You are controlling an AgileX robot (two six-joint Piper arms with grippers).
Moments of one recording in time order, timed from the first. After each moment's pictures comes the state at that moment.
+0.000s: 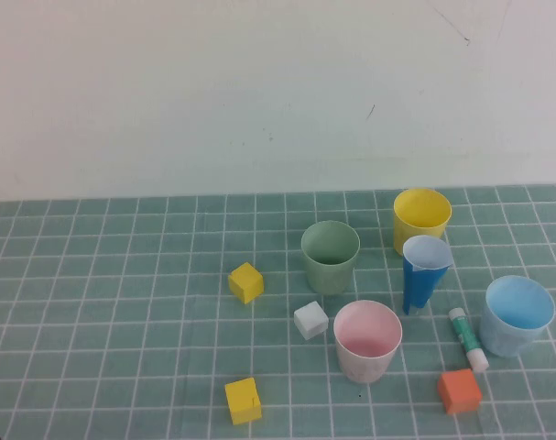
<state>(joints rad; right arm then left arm) -0.01 -0.01 0.02 -0.18 0.42 -0.15 -0.10 -0.01 0.02 -0.08 0.37 -0.02</state>
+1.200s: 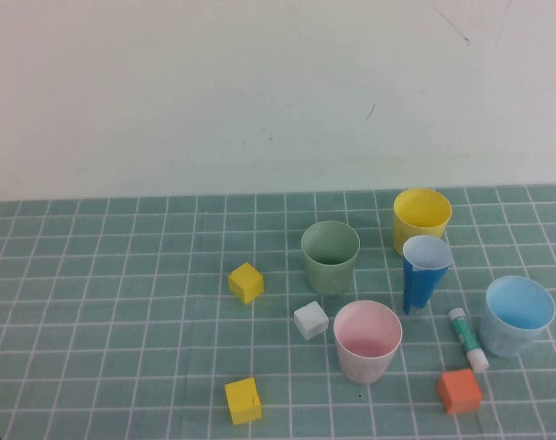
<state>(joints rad) -0.01 -0.01 0.02 -0.17 0.42 -0.15 -0.10 -0.01 0.02 -0.08 0.37 -0.02</state>
